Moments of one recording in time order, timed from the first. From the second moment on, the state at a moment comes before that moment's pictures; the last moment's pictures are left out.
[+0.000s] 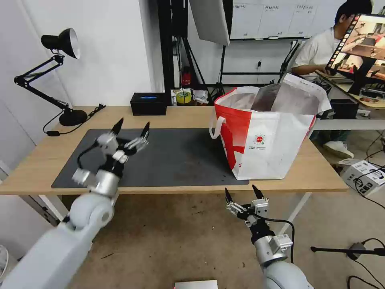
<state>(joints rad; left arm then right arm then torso) 1.23 -0.98 -0.40 -1.94 -0.68 -0.36 -0.01 -1.48 1.04 0.15 2.05 0.34 0.15 0.35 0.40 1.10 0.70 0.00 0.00</state>
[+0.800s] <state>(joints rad) 1.66 -1.21 -0.71 -1.99 -0.53 -0.50 0.05 -1.48 1.04 0.15 2.05 0.34 0.15 0.35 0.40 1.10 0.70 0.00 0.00</state>
